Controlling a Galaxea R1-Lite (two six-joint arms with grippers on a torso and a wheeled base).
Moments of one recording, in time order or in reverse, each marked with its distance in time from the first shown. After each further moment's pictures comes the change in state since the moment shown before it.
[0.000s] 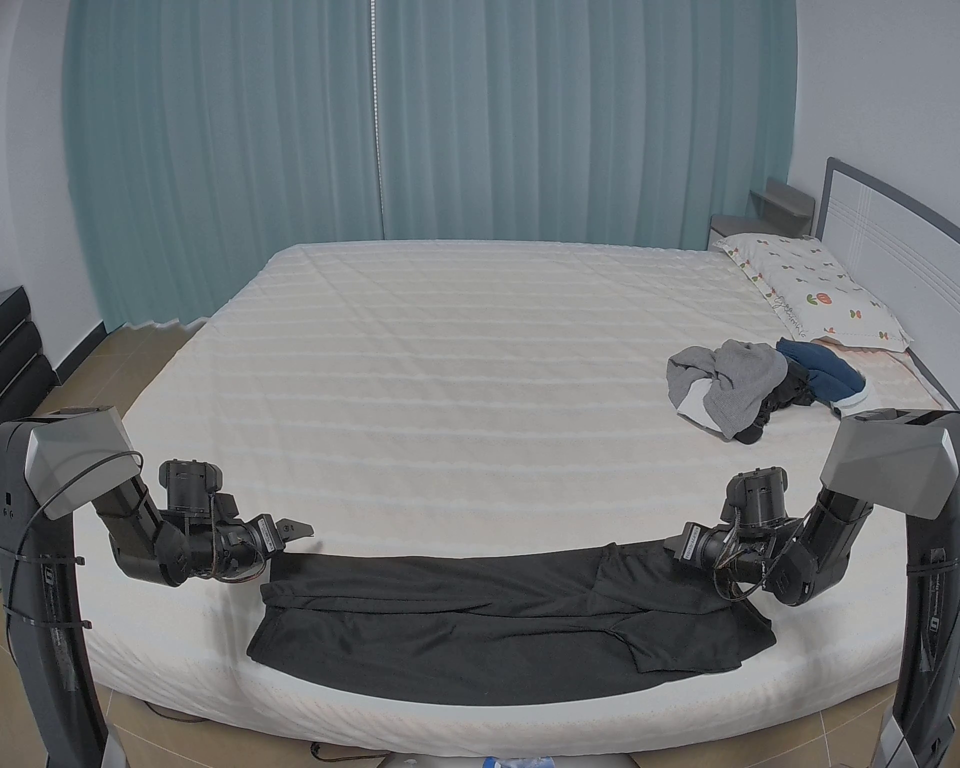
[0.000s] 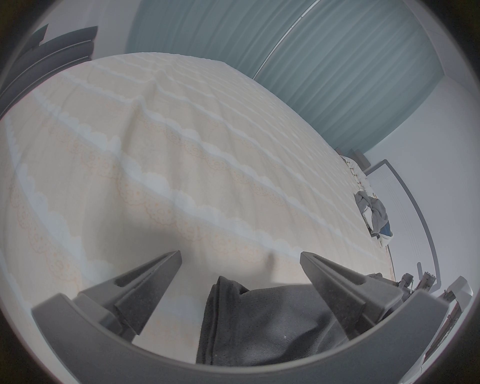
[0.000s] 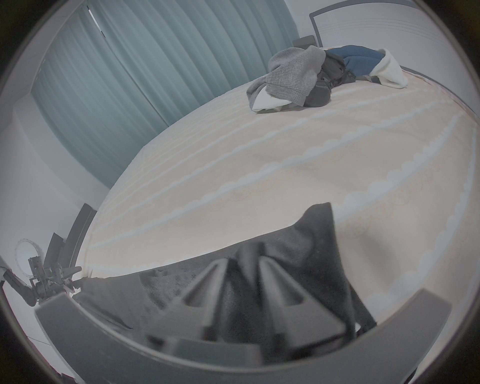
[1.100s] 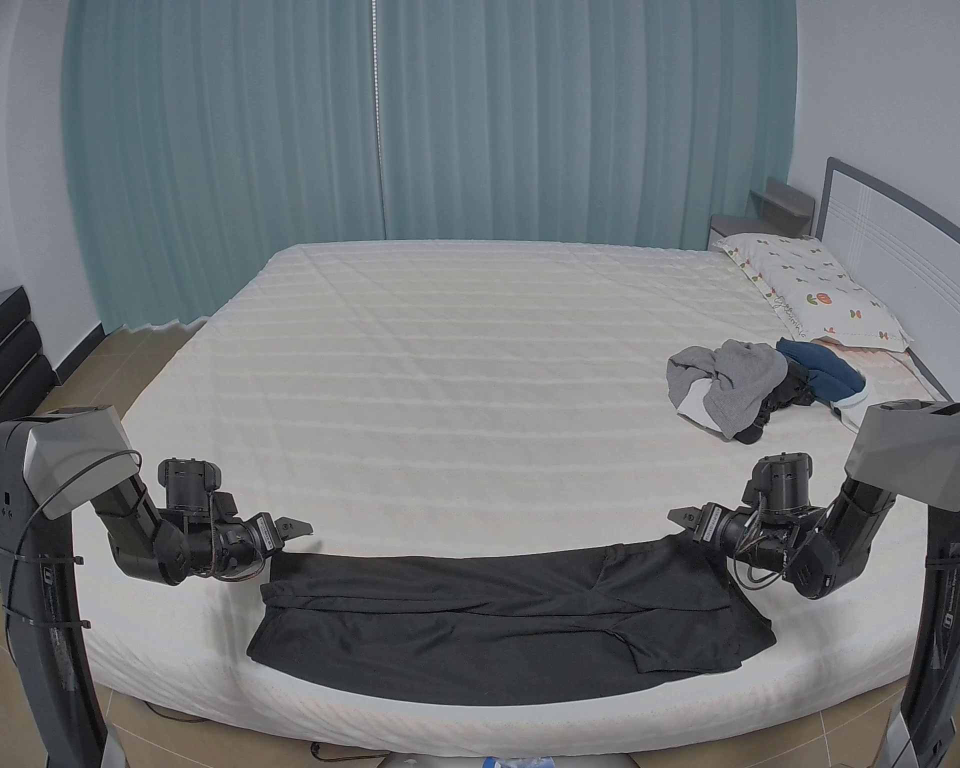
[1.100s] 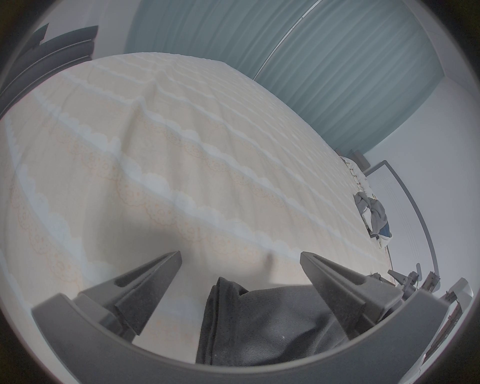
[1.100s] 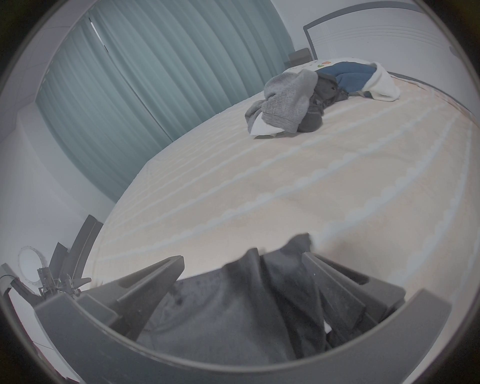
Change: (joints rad) left arm 0.003 -0.005 -0.001 0.001 -0.003 -0.003; right arm -0.040 -0.071 0.048 -0.061 0.008 0.000
